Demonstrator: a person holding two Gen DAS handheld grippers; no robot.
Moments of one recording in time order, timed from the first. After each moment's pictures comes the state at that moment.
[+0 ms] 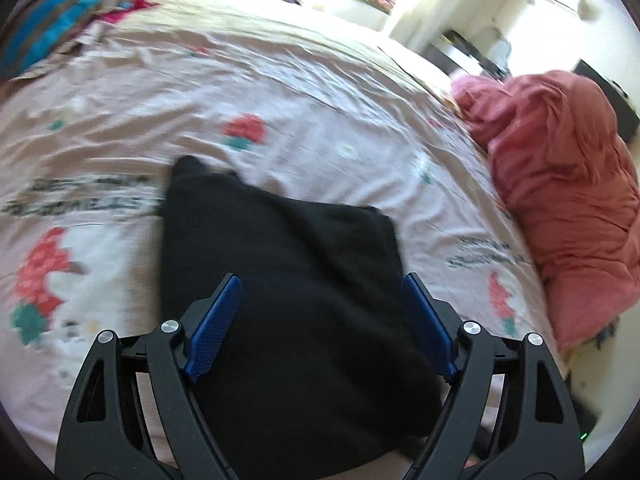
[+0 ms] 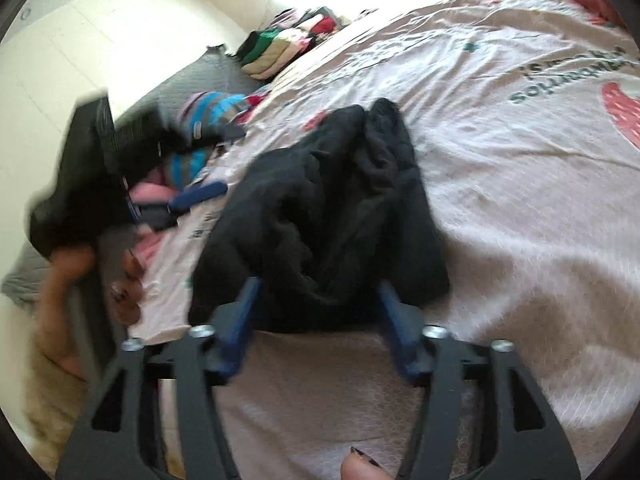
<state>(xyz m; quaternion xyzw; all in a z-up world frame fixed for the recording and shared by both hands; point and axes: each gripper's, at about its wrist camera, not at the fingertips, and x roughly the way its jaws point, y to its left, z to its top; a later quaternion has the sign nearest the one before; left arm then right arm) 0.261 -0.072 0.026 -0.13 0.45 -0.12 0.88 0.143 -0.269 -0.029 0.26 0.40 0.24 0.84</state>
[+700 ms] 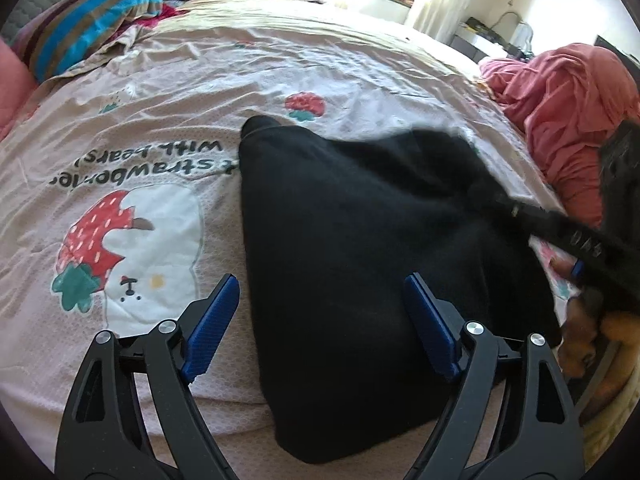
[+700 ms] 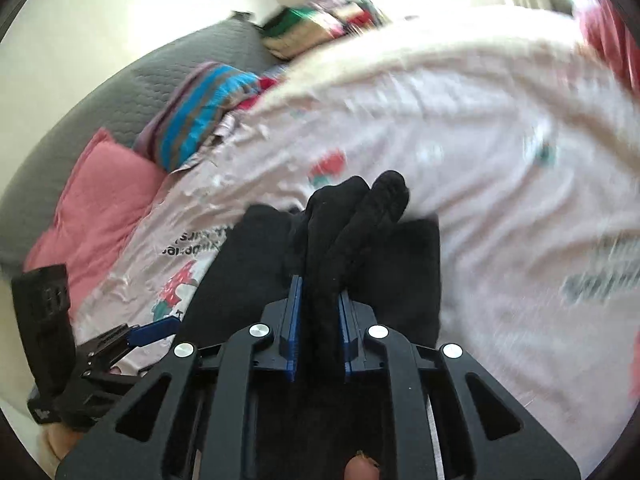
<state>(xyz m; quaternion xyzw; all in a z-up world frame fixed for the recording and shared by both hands) 0.227 -0.049 -0.001 -0.08 0.45 -0.08 0.88 0.254 -0.248 0.025 0.12 0.40 0.25 0.88</state>
